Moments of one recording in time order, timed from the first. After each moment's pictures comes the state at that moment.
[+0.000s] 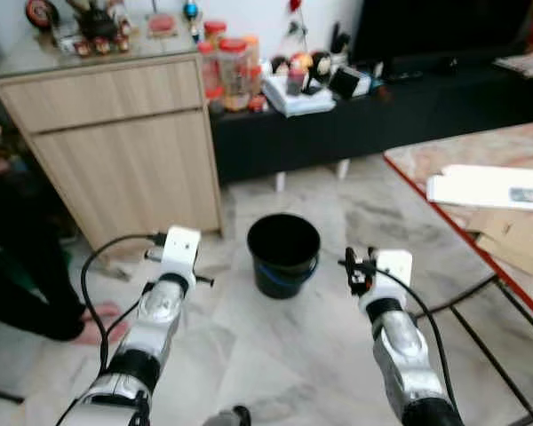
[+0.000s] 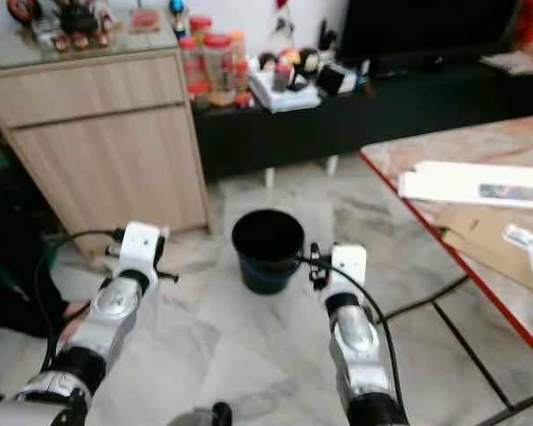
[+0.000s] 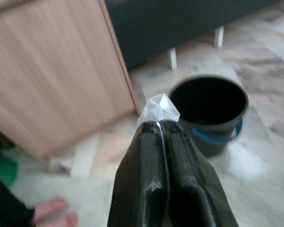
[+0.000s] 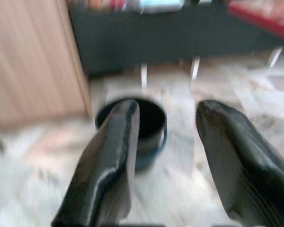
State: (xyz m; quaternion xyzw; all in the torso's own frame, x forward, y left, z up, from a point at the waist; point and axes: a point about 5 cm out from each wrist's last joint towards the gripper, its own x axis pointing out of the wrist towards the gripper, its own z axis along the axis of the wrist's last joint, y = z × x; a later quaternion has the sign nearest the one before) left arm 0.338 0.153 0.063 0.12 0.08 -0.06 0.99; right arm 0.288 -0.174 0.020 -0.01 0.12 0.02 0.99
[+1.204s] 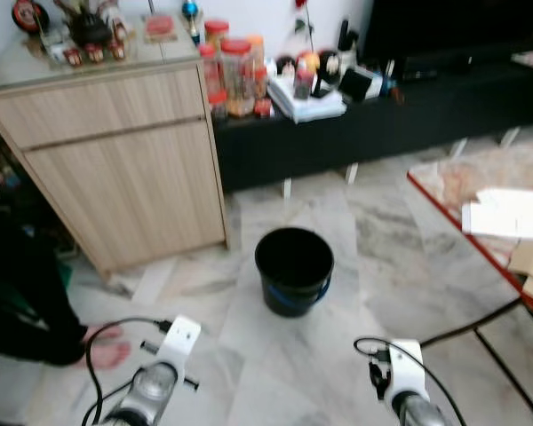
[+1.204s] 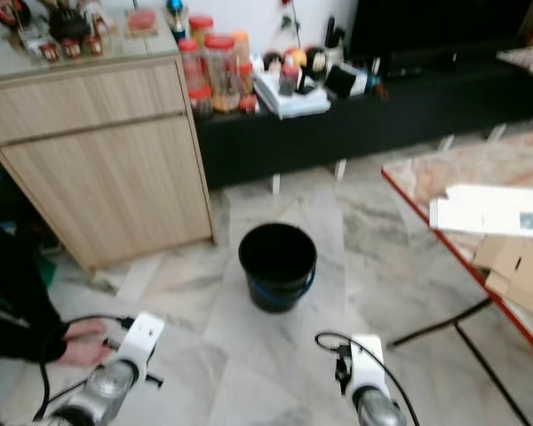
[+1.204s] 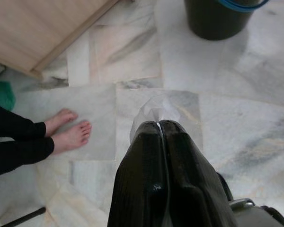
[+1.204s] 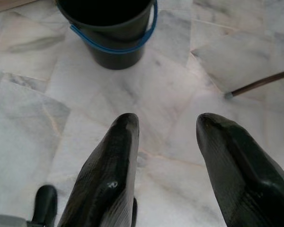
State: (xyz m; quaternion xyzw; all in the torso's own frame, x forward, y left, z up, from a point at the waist) left arm 0.259 0.180 -0.035 0.19 0.32 -0.07 0.93; right arm 0.212 -0.194 -0.063 0.01 0.36 -0.02 0.93
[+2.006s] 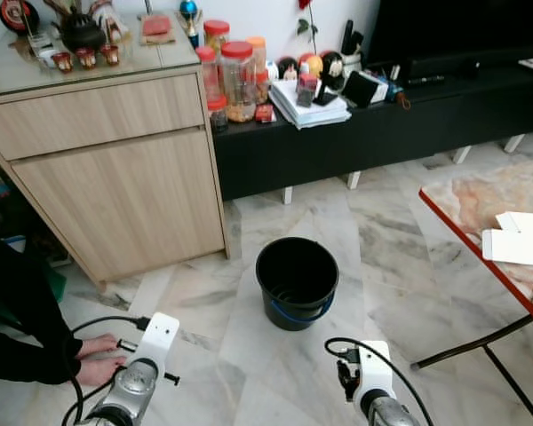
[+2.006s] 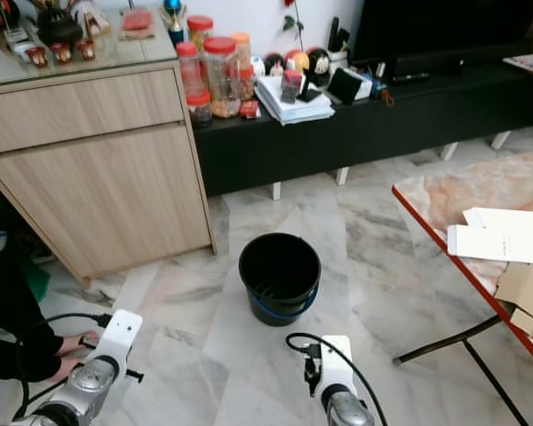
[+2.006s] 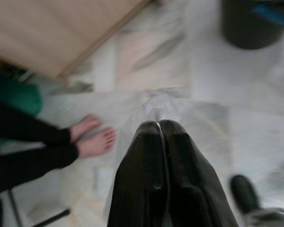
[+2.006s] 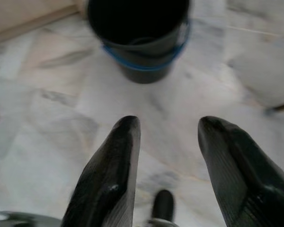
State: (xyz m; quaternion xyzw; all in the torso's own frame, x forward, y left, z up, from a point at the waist) left arm 0.259 0.191 -0.034 0.19 0.32 -0.04 0.93; right arm 0.211 -0.171 -0.066 0.02 0.36 0.00 0.93
